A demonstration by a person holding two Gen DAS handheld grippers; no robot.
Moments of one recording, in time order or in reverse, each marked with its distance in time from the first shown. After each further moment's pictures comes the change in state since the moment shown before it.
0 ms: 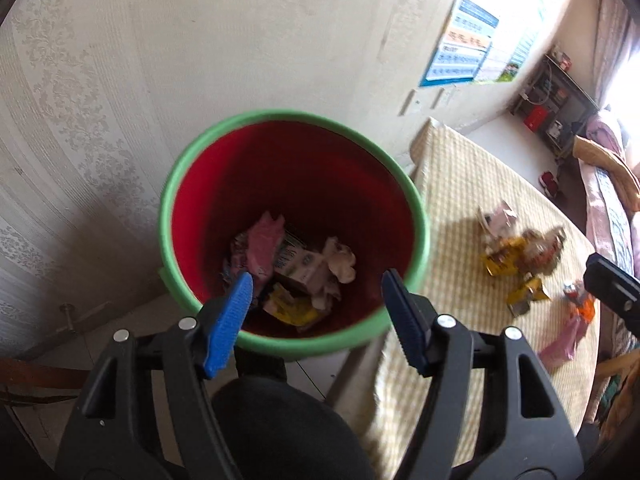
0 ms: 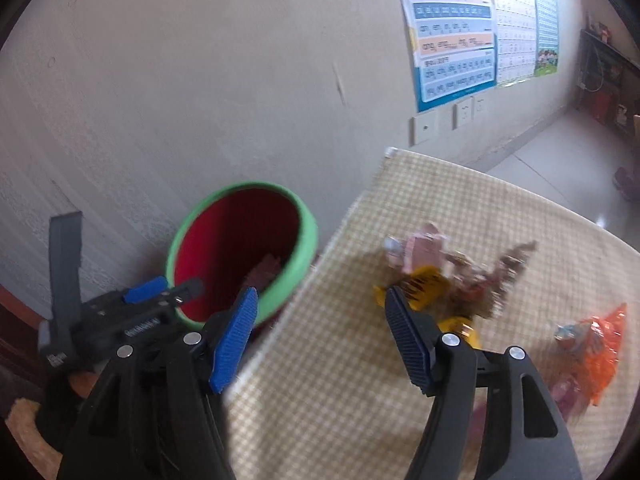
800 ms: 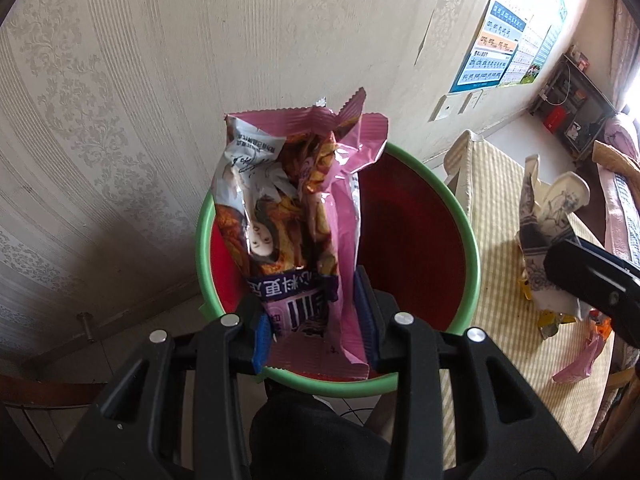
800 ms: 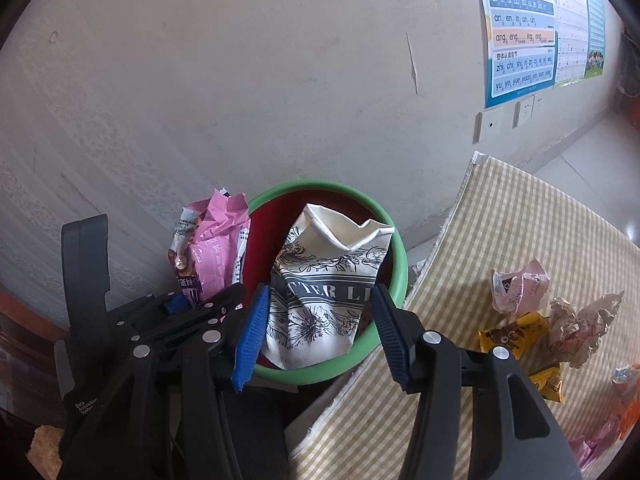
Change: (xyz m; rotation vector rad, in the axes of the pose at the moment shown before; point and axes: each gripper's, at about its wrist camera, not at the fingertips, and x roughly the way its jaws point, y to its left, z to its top) left arm 0.018 0.043 0.033 -0.021 0.014 0.069; right arm 0.070 0.077 0.053 -0.034 0.072 0.142
